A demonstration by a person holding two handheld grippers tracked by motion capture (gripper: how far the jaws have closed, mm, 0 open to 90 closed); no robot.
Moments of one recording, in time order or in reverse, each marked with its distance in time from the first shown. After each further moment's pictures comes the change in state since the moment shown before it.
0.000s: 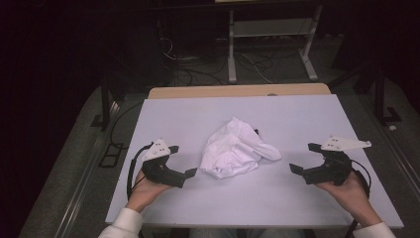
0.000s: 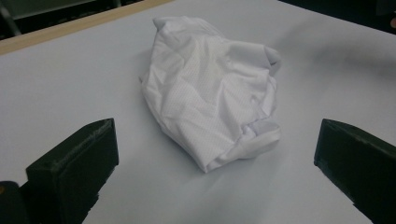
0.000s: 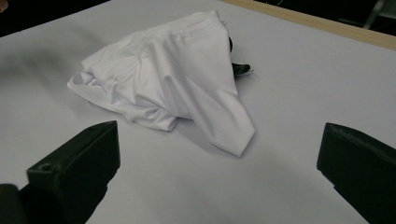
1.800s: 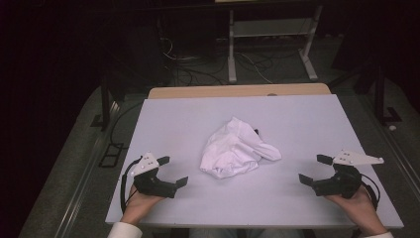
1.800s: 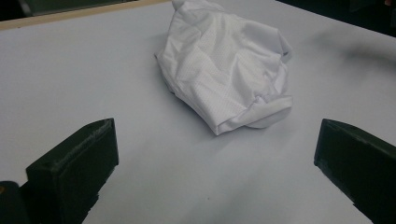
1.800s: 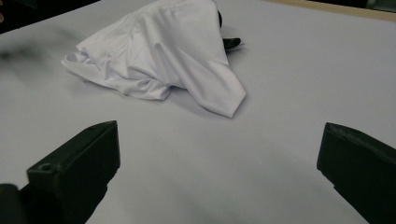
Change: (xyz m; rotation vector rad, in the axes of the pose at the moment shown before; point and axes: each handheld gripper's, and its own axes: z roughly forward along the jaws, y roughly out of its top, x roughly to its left) left arm 0.003 -0.047 -0.015 -0.056 0.040 -0.060; right arm -0.009 -0.045 -0.013 -0.039 0.000 0.043
